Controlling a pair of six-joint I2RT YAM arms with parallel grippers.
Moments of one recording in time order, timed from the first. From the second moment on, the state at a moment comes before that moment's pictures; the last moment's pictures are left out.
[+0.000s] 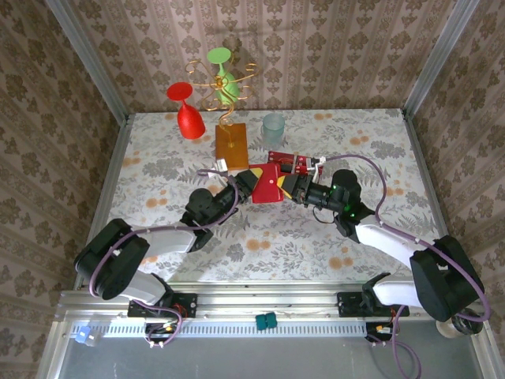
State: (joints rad) left arm -0.77 1.45 0.50 1.13 0.16 -1.33; right arm 0.44 1.27 0.55 0.64 -0.63 1.23
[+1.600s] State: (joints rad) left arm -0.99 1.50 1.20 -0.48 -0.16 -0.58; right arm 0.43 1.22 0.43 0.30 -0.57 0.99
